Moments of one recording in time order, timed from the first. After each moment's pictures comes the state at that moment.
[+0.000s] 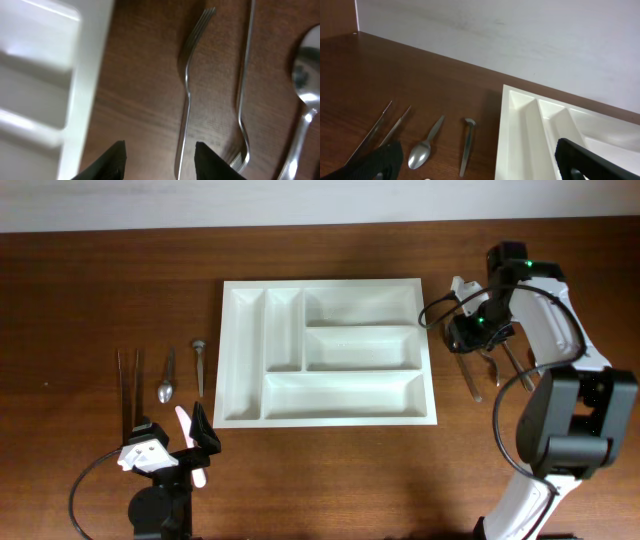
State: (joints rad) left arm 0.02 0.01 0.04 -0.13 -0.12 -0.27; right arm -0.10 2.03 1.64 -1.13 -0.14 -0.40
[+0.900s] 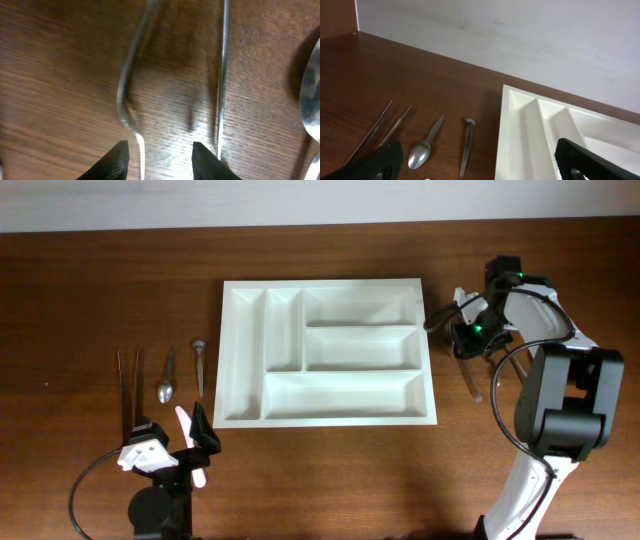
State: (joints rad) left arm 0.02 0.01 0.04 -0.13 -0.12 -0.27; right arm -0.14 2.14 1.58 -0.96 -0.08 -0.40
